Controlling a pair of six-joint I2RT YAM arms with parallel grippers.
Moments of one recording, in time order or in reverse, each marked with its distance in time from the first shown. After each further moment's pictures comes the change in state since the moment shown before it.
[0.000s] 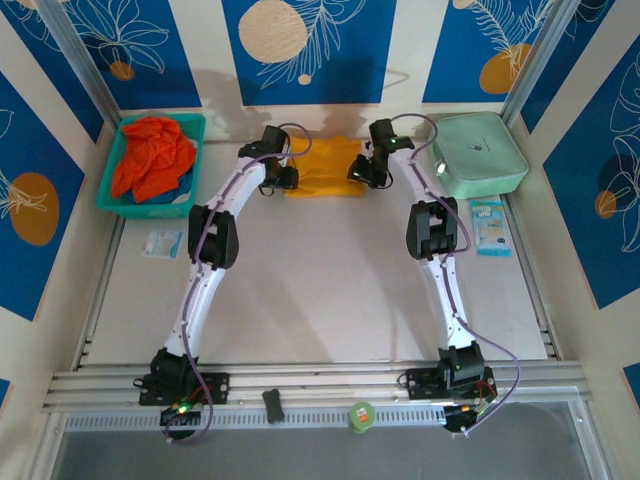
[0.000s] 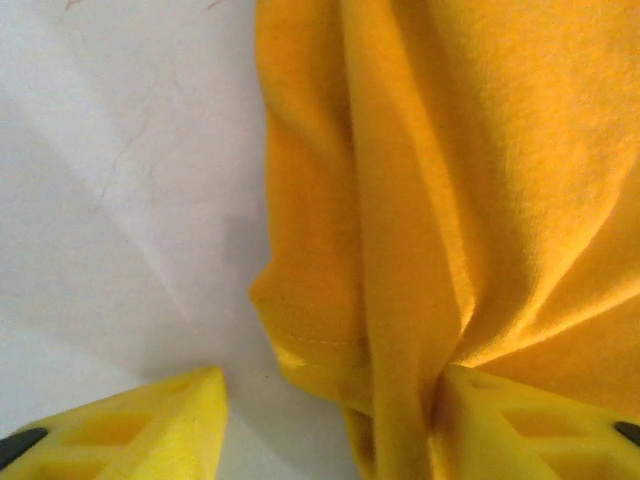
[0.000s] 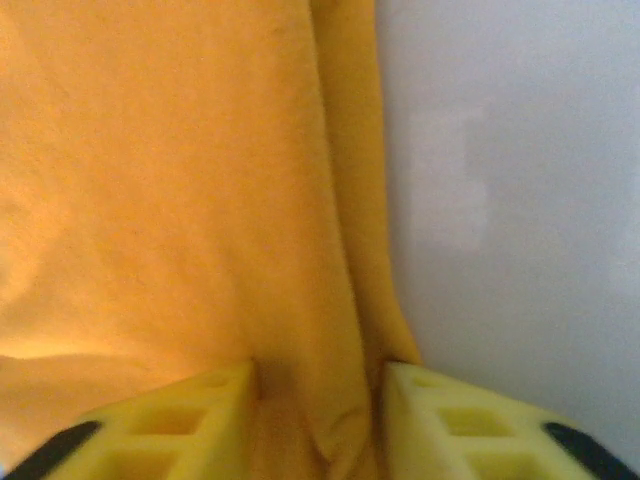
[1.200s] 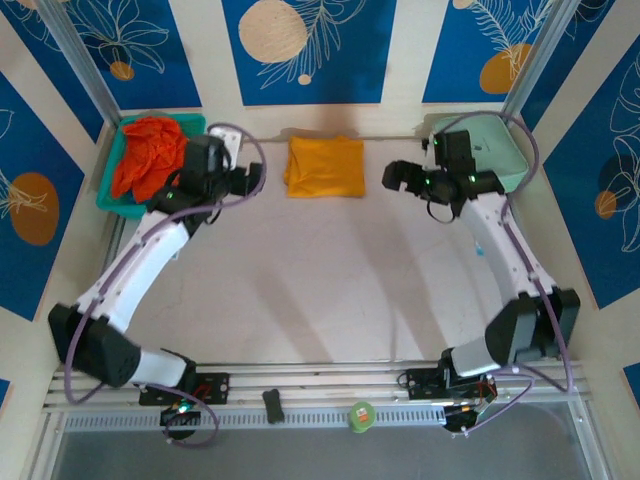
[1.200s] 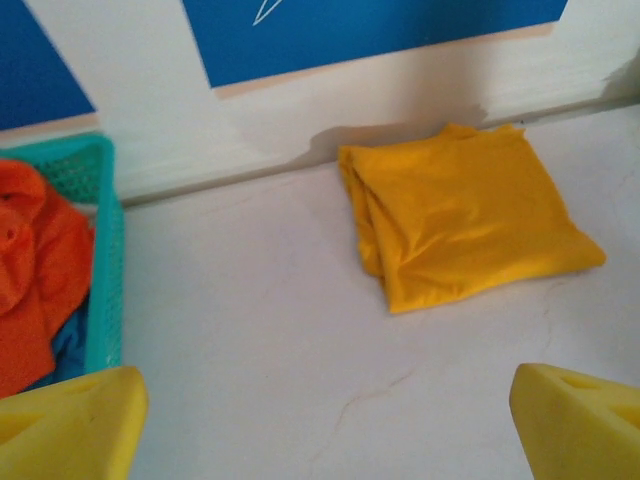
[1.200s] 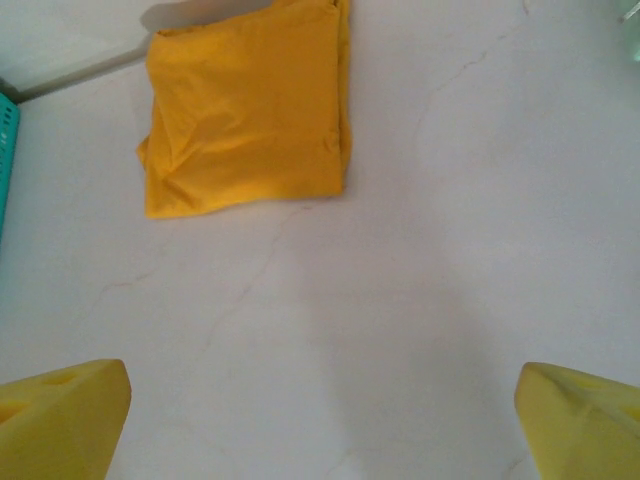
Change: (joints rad) left arm -0.065 -1.371 -1.275 0.481 -0.217 0.141; right arm -0.048 -1.319 -1.239 0.268 0.159 -0.107
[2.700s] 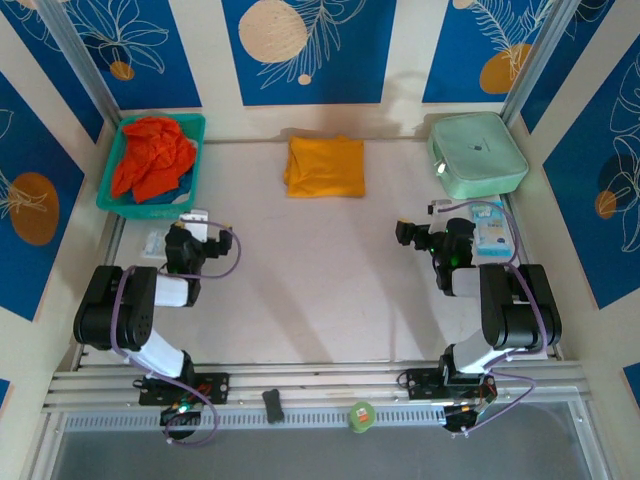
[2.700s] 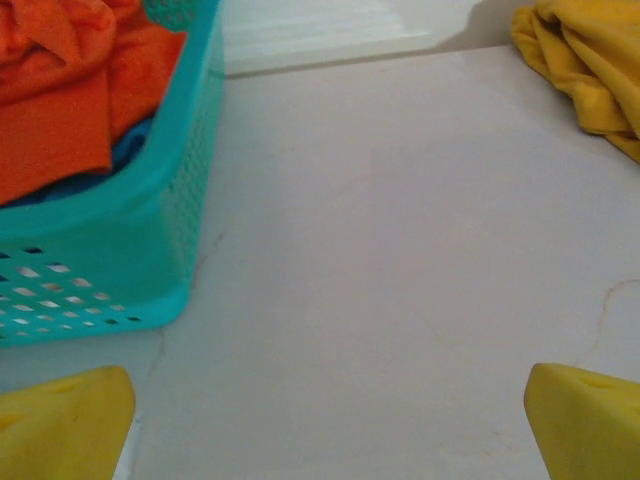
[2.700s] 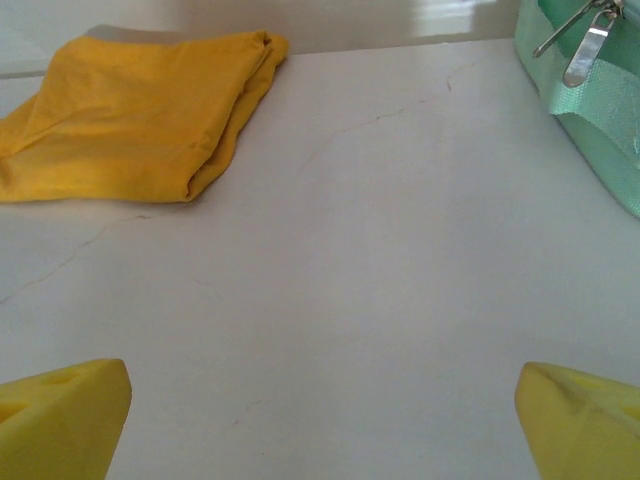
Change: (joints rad) left arm 0.353 0.226 -0.941 1.326 0.192 0.115; right arm -0.179 0.123 -0.931 1.450 -0.091 -0.299
